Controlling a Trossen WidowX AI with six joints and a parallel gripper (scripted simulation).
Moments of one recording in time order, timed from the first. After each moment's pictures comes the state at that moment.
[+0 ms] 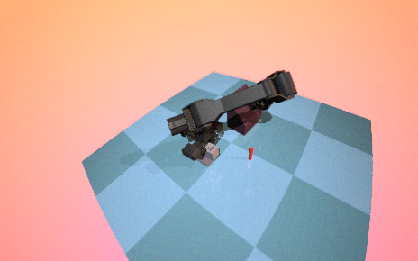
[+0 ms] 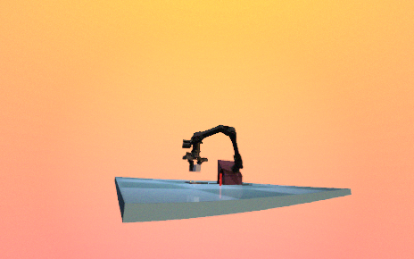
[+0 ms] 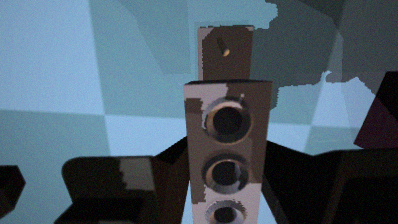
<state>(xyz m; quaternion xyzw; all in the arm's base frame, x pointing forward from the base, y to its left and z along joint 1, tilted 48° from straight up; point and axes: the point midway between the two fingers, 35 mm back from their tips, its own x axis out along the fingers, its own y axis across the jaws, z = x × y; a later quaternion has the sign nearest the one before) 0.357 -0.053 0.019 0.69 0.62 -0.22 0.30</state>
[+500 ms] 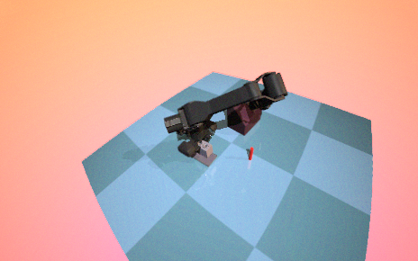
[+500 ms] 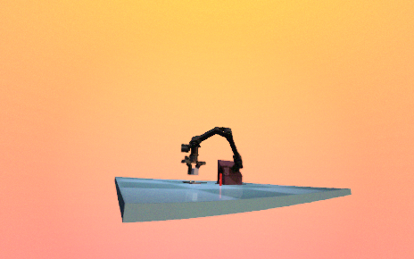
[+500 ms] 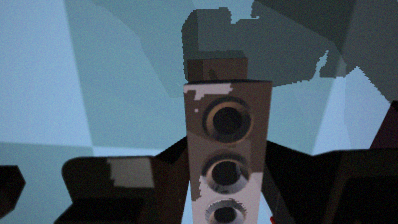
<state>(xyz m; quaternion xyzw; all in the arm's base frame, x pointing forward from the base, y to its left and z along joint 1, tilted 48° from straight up) 0.351 -0.062 -0.027 0.69 0.62 -0.22 0.29</state>
